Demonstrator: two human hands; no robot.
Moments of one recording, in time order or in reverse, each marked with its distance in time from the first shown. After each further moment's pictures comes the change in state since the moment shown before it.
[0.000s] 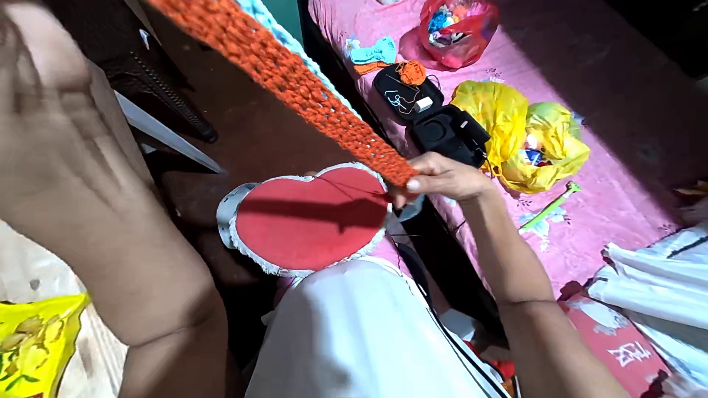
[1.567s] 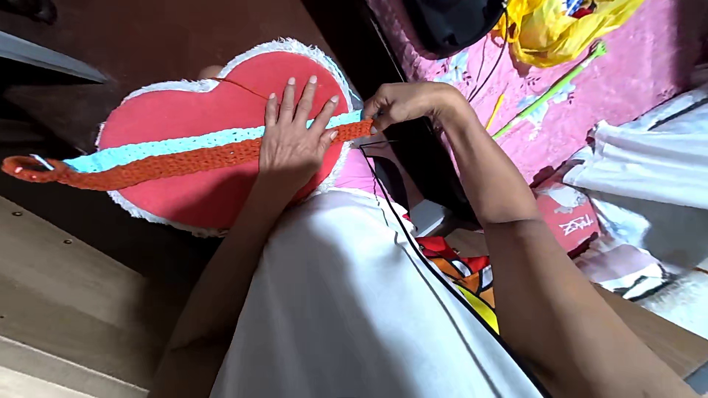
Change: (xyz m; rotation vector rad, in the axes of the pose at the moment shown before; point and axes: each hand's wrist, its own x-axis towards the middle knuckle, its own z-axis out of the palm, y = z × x) left_hand -0.301 -0.173 0.126 1.141 -1.235 0.154; right_hand -0.047 0.146 -0.024 -0.240 -0.197 0.776
